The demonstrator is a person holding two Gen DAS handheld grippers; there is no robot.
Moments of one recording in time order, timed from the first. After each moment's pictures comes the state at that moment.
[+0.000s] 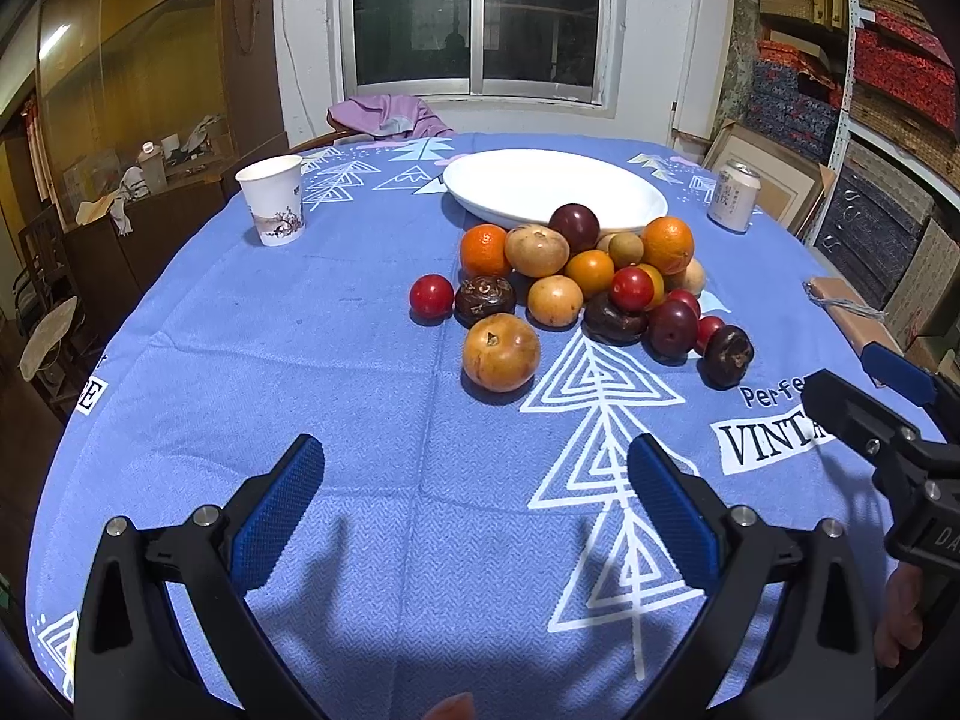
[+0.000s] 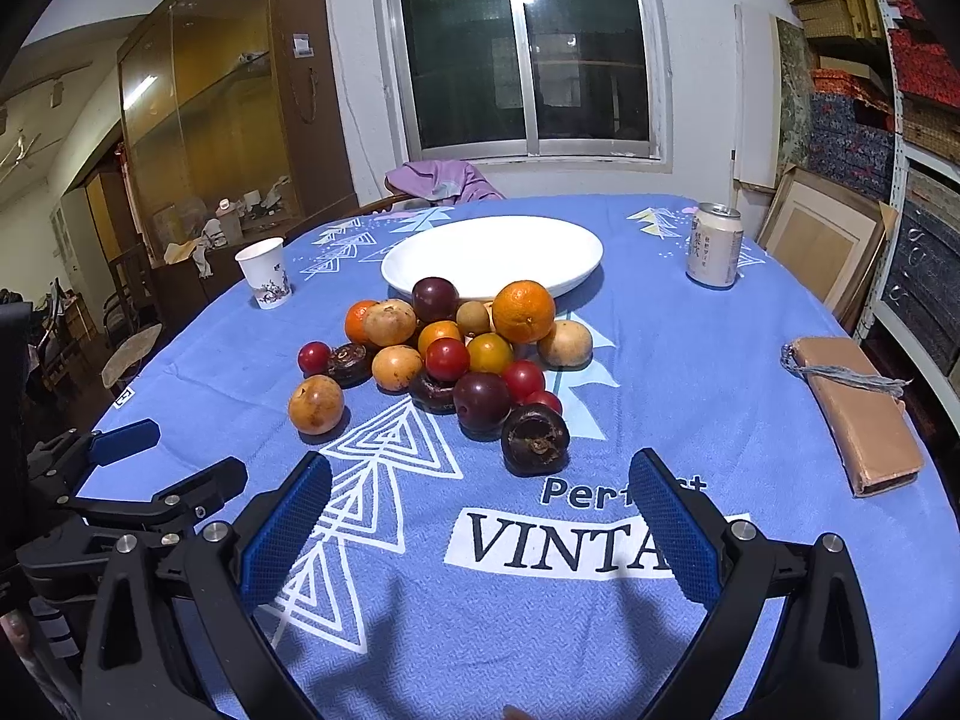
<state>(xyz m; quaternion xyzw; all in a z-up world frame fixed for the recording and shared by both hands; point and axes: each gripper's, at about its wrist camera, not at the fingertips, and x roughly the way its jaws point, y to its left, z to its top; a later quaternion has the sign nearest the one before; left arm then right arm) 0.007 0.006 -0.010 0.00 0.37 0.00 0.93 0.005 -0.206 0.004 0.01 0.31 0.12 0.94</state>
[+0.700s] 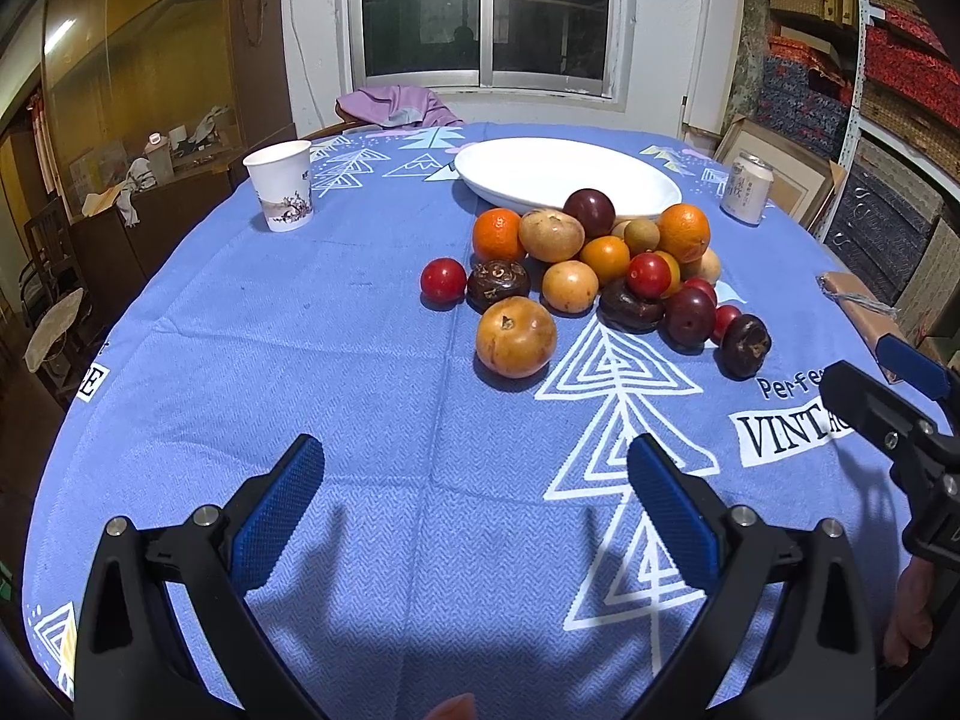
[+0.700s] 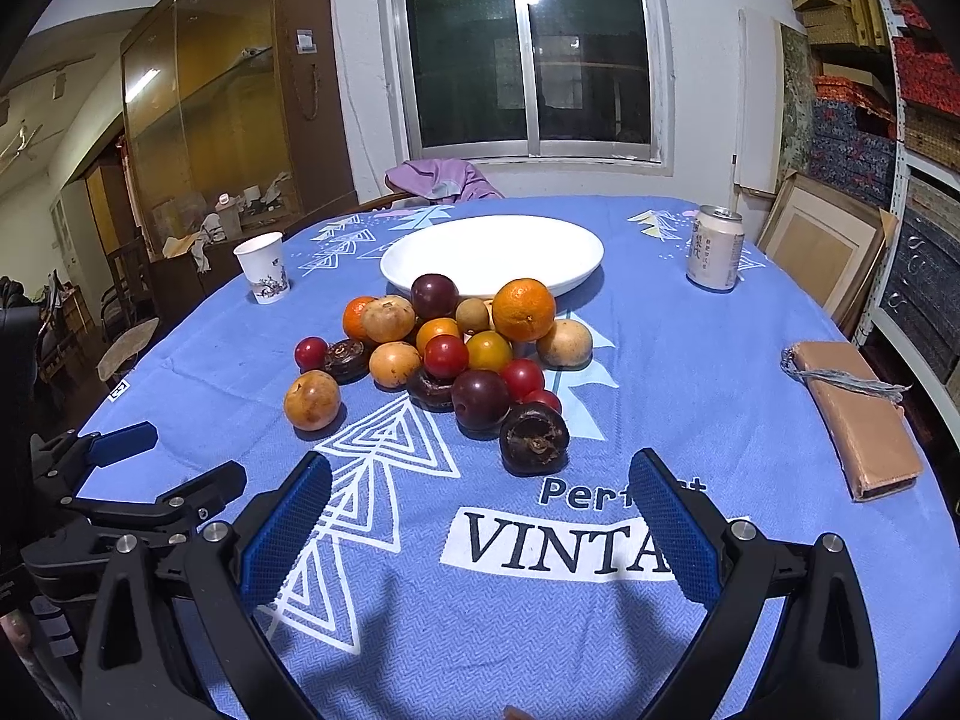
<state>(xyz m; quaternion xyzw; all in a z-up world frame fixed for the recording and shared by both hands) 0.009 0.010 -0.019 0.00 0.37 0.01 0.93 0.006 -0.203 0.002 0.00 0.31 0.12 0.94</state>
